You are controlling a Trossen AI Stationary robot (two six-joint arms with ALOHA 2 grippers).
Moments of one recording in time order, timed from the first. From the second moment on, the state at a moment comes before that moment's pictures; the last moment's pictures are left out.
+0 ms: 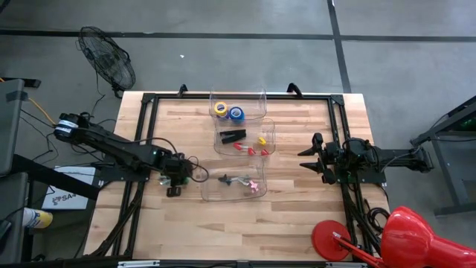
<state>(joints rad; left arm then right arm) -0.22 1.16 0.46 -0.47 0.05 -0.28 -0.01 0.04 0.01 0.04 -0.10 0.12</state>
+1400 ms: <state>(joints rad) 0.00 1.37 0.95 -0.37 -0.29 0.06 -0.01 0.04 0.01 0.04 -0.10 0.12</state>
